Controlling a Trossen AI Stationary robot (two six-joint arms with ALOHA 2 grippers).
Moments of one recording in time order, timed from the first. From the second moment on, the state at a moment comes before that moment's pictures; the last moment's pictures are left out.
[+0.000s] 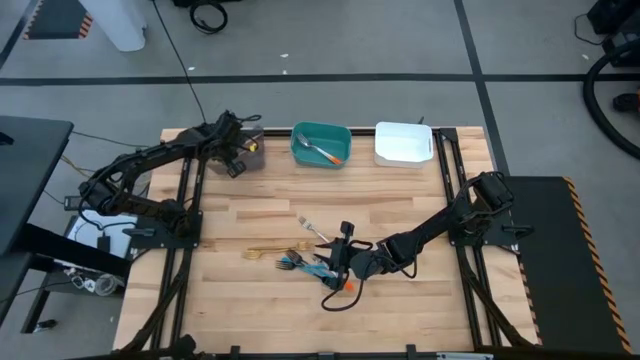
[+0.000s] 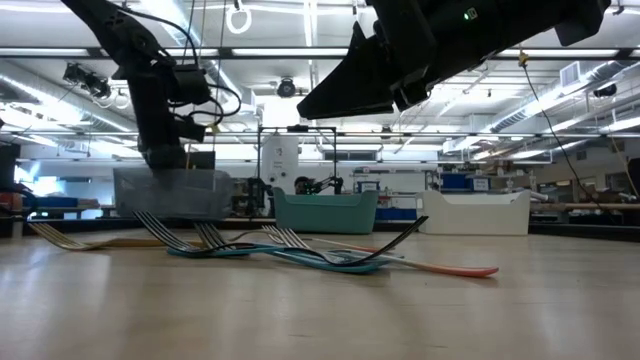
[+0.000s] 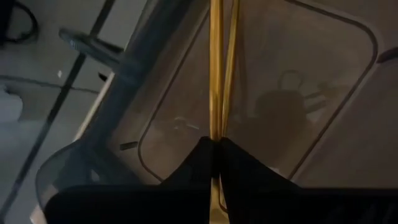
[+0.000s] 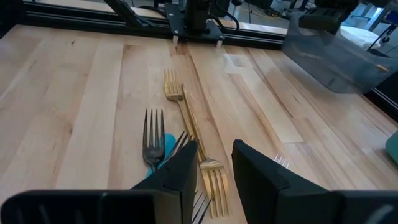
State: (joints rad) left arm 0.87 1.32 0.78 -0.58 -0.29 0.34; right arm 0.43 1.85 0.96 0.43 0.66 0.10
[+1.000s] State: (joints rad) left arm 0.89 1.32 0.76 -0.61 -0.18 0.39; right arm 0.07 1.85 0.98 0.60 0.33 -0.04
